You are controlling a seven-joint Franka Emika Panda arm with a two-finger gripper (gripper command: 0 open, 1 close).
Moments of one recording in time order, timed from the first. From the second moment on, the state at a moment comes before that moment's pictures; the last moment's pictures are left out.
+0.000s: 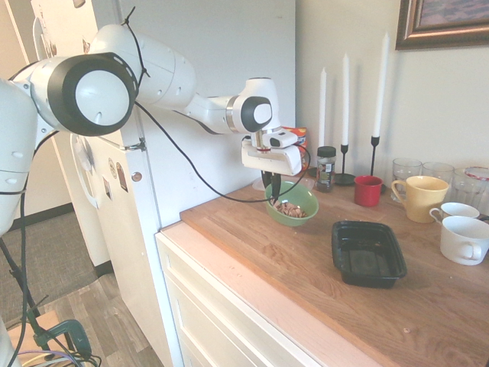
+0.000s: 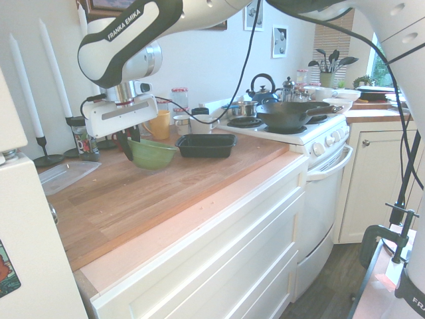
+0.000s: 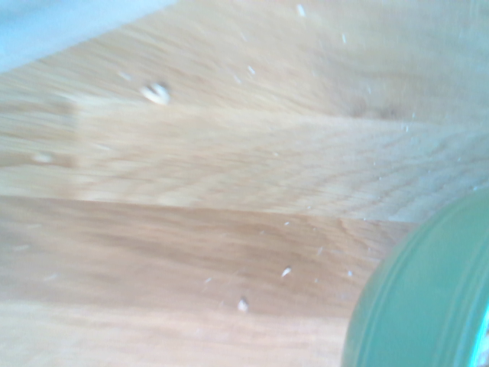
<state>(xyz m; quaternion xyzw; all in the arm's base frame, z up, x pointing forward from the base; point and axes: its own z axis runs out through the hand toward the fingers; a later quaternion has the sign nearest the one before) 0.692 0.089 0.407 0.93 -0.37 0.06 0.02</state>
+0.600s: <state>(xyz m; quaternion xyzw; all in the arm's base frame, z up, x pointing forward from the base) 0.665 0.000 0.493 0.92 -0.39 0.05 -0.08</state>
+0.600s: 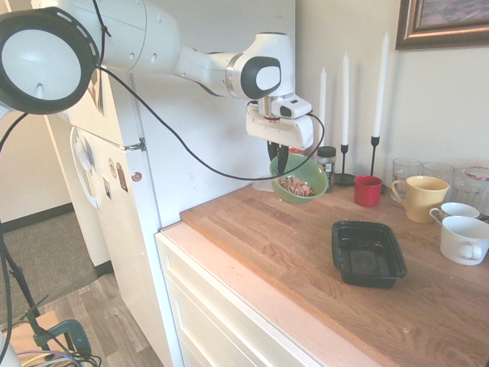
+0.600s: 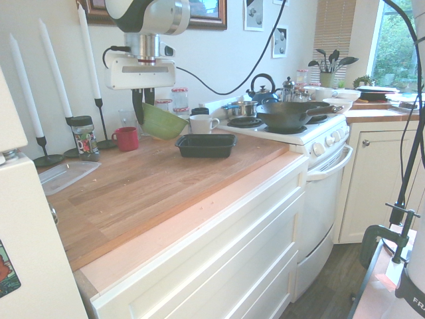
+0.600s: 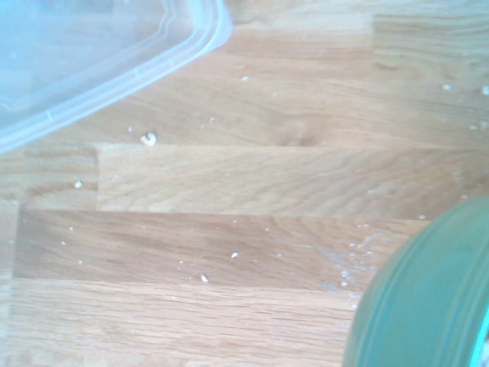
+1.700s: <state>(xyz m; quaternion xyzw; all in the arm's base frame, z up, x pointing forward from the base) 0.691 -0.203 0.471 0.85 -0.40 -0.08 -0.32</state>
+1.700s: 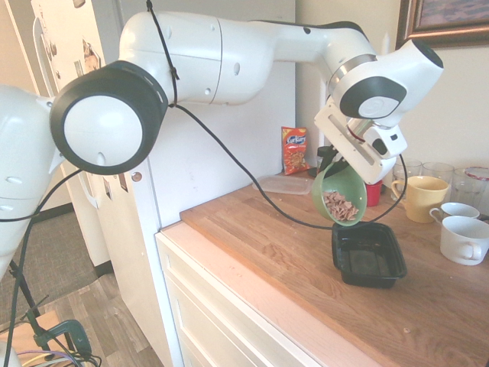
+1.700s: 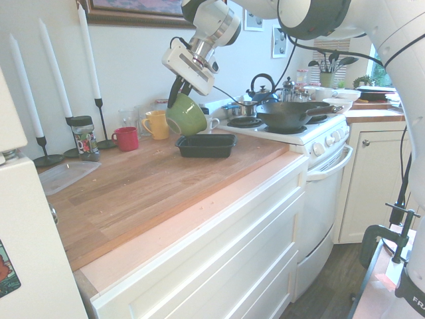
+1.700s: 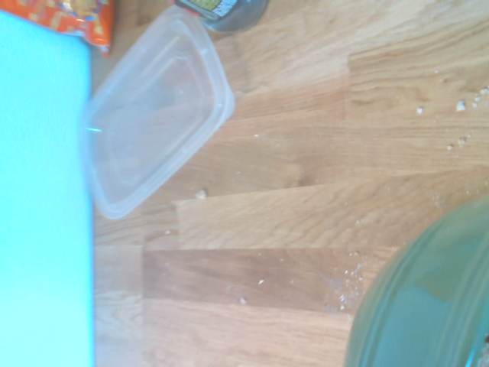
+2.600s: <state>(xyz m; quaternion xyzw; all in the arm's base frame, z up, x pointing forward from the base) 0.668 -0.244 0.439 0.80 -0.34 -0.13 -0.48</state>
